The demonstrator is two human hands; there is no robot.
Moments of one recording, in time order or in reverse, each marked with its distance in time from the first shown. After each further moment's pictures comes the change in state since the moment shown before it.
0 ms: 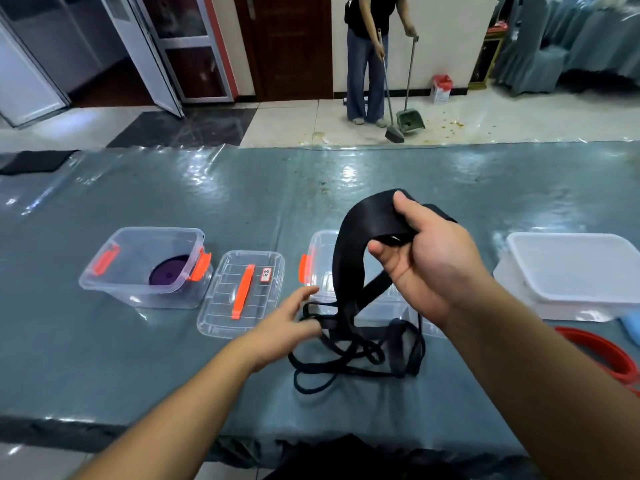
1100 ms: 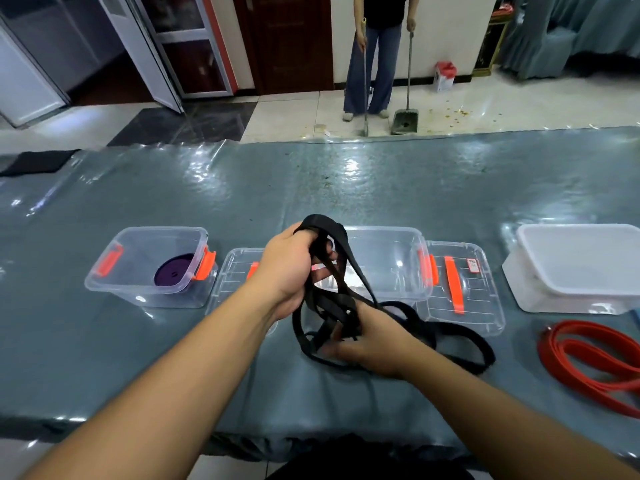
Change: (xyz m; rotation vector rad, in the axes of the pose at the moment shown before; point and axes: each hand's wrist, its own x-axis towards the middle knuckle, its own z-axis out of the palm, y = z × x) left_hand 0.021 0.091 -0.017 -0.637 0.320 0.081; right_hand 0.037 0.134 -0.081 -1.250 -0.380 0.020
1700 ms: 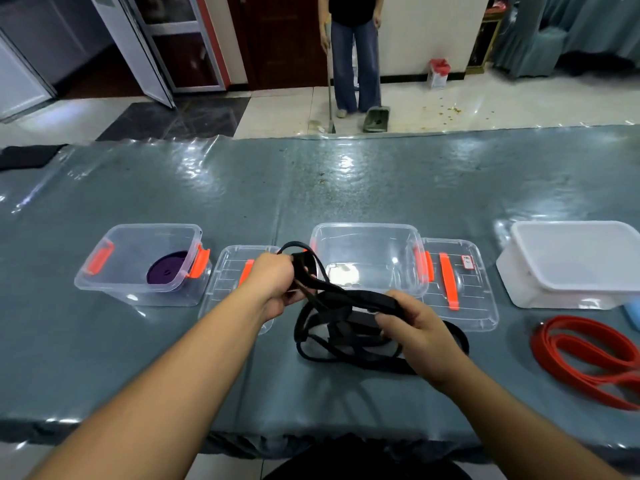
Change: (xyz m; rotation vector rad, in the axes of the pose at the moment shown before) left_hand 0.026 -0.028 -0.025 0.099 0.215 -0.313; right_hand -0.043 0.009 -0.031 0.431 0.227 -0.156
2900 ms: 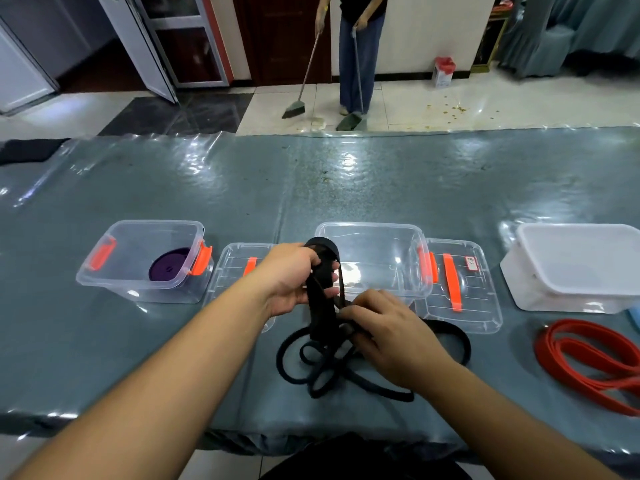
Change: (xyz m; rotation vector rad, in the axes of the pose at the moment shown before) left_hand -0.015 0.013 0.007 0.004 -0.203 0.005; right_hand 0.021 0.017 0.018 -1.014 -0.081 -0.533
